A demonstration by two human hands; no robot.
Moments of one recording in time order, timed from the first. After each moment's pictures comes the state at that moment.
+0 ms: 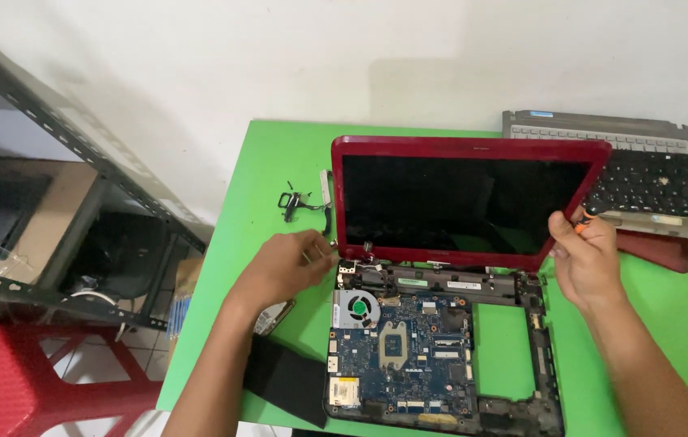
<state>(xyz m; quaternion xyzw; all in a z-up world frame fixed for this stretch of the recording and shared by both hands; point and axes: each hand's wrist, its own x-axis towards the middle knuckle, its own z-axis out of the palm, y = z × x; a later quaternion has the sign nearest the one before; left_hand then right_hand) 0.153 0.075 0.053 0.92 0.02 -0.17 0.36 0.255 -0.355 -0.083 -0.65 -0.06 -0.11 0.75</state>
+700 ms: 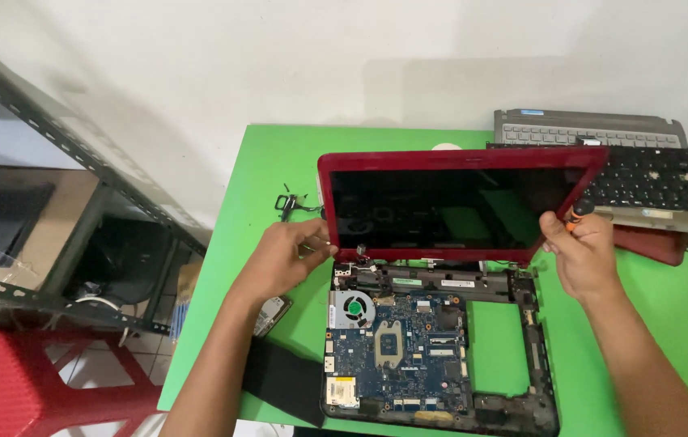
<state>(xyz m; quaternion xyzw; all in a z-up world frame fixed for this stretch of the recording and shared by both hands) 0.168 0.085 0.022 0.90 -0.15 0.00 0.41 0.259 -0.367 -0.091 -0.68 -0.12 -0.13 0.71</state>
